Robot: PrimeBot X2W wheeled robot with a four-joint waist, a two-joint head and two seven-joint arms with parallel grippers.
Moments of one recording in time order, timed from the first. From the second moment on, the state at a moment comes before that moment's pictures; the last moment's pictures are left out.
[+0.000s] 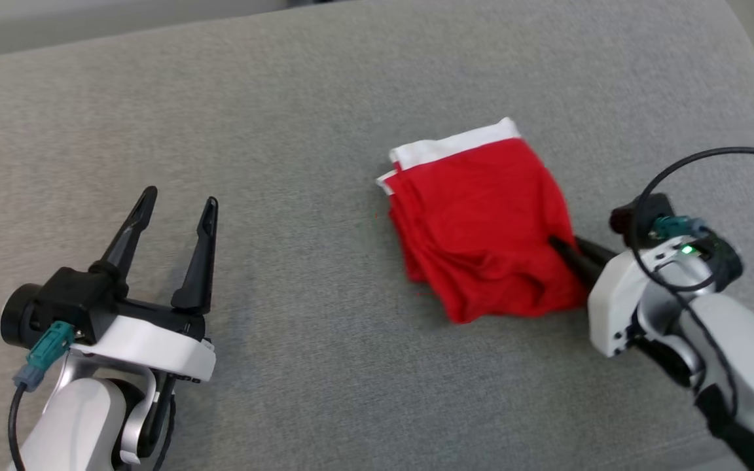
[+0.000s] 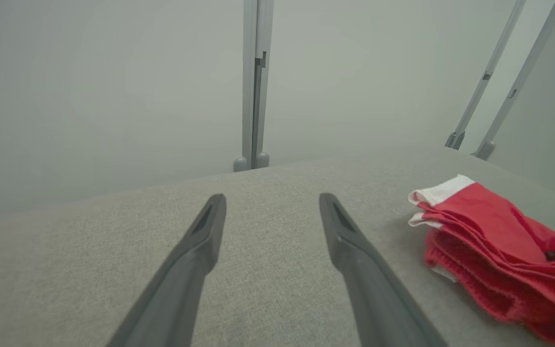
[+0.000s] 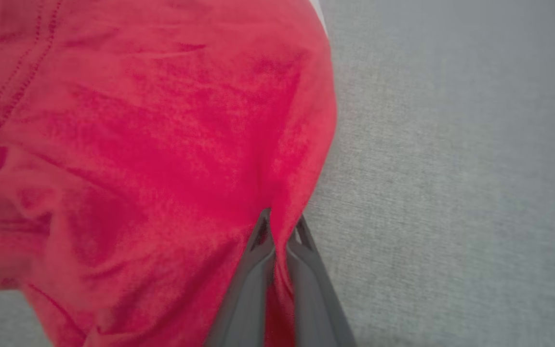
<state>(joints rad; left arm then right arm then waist) -0.26 0.36 -0.33 0.00 -0.44 0.12 -0.15 -0.62 -0.38 0.66 0.49 0.58 0.13 0.16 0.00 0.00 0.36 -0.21</state>
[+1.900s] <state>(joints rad) -0.27 0.38 -0.33 -0.04 -0.46 0.16 -0.14 -0.52 -0.27 0.08 0.43 0.35 0.13 -0.26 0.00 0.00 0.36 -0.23</state>
